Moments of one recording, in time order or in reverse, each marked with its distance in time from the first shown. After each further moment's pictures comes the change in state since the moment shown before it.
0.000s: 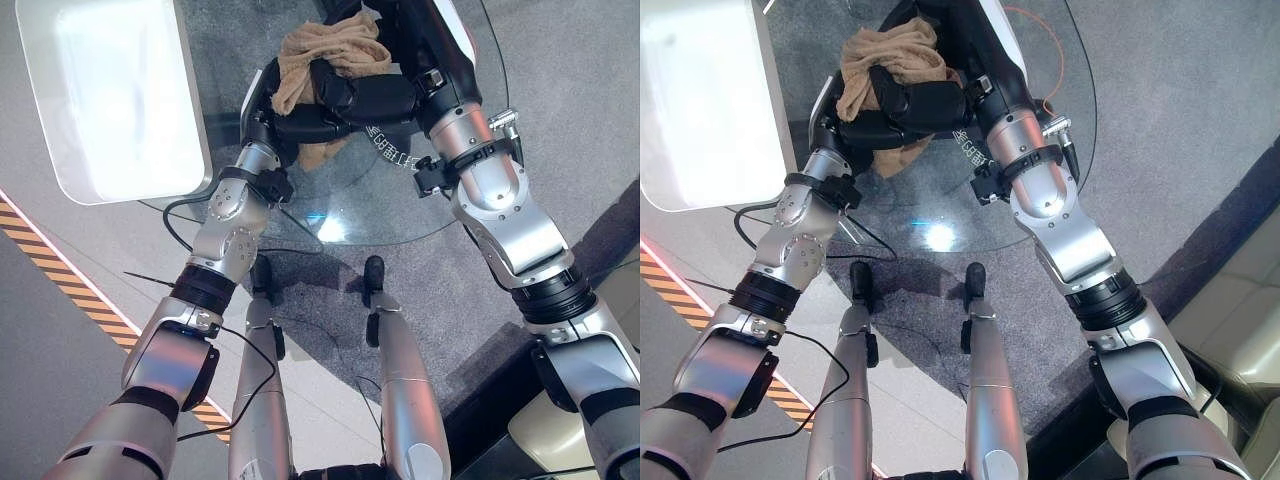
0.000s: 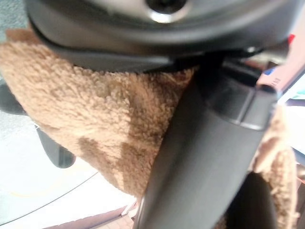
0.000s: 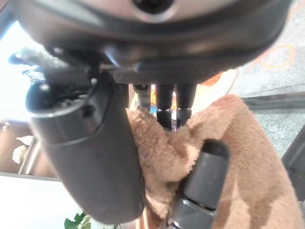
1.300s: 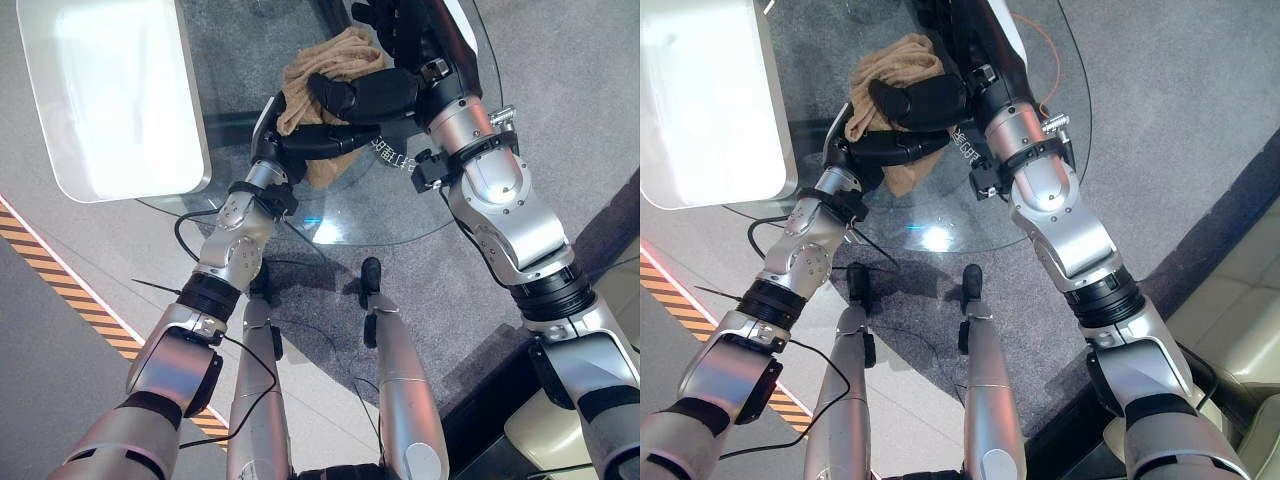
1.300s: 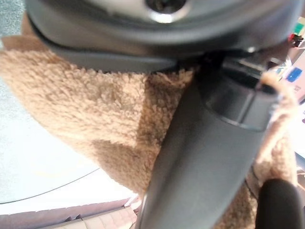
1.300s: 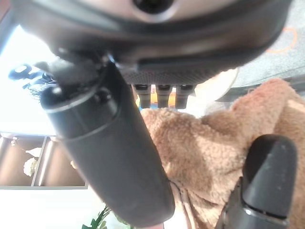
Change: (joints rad) left arm 0.027 -0.007 -0.016 0.013 -0.059 0.025 -0.021; right arm -0.014 0.008 -0.012 0.000 0.110 -0.001 0.002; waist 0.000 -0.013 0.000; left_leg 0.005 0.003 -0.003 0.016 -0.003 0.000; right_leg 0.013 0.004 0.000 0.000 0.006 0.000
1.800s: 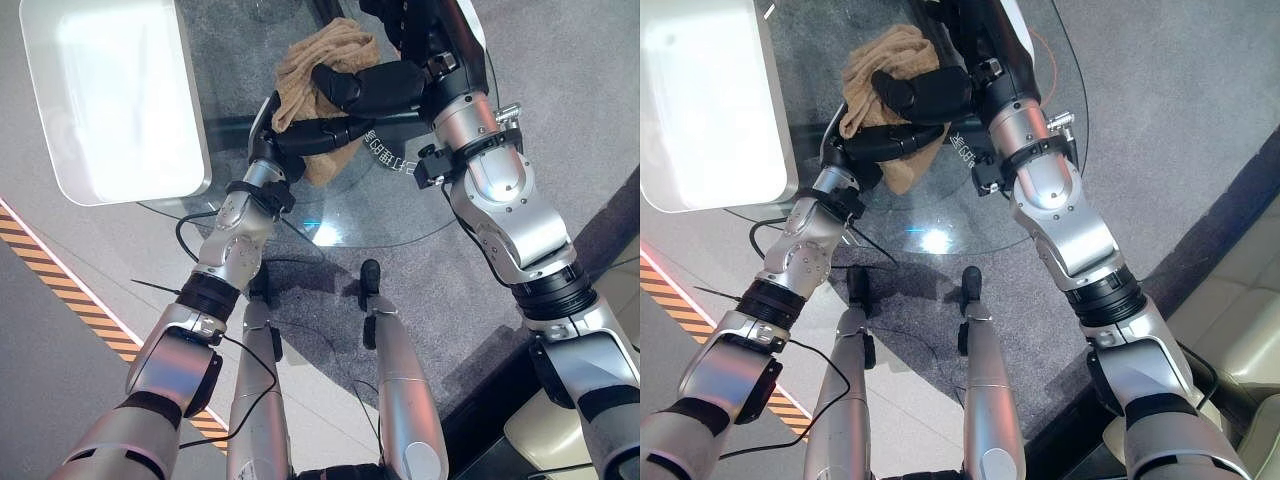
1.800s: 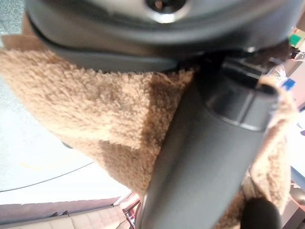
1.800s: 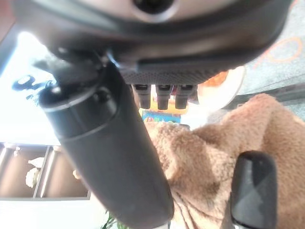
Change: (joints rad) left arm 0.000 0.004 0.012 0.002 -0.060 -0.003 0.000; right arm -0.003 -0.003 -0.016 0.000 0.040 -0.003 -0.049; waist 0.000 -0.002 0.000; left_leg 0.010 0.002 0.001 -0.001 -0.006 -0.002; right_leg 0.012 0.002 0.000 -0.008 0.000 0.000
